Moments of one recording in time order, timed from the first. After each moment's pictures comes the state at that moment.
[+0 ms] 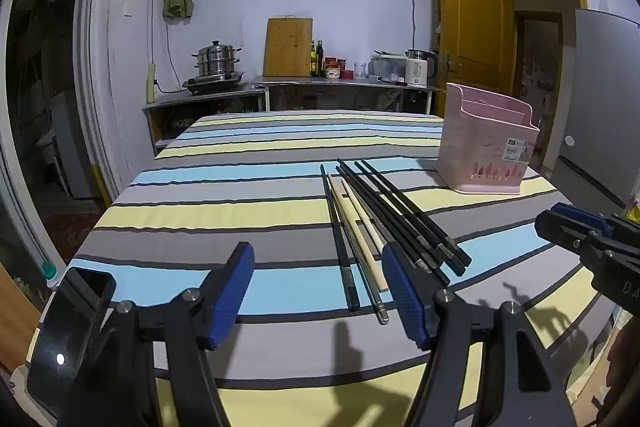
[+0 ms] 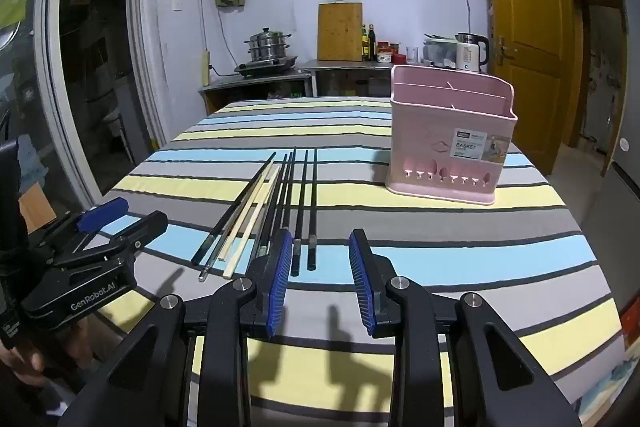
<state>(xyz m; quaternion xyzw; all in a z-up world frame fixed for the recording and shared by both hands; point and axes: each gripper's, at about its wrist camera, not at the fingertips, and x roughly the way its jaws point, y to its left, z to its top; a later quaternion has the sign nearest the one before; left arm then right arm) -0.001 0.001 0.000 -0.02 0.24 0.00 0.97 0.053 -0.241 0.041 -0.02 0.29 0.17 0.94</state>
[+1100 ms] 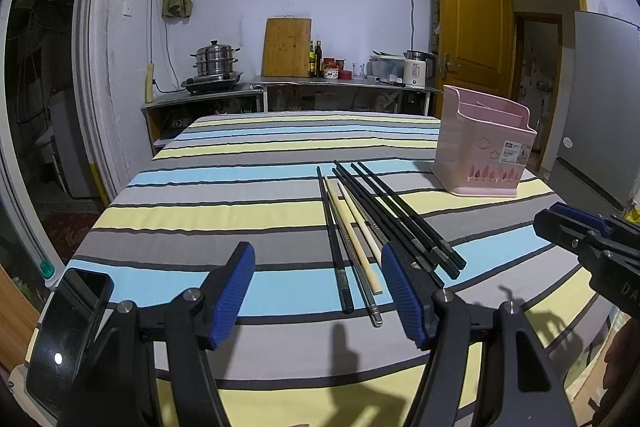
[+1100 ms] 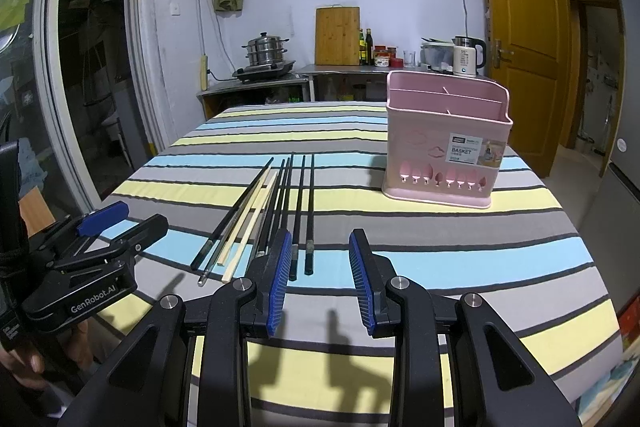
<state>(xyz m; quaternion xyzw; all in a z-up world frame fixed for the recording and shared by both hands) 0.001 0.000 0.002 -0.02 0.25 0.00 0.97 0.050 -0.245 0.045 -0.01 0.28 0.17 0.95</state>
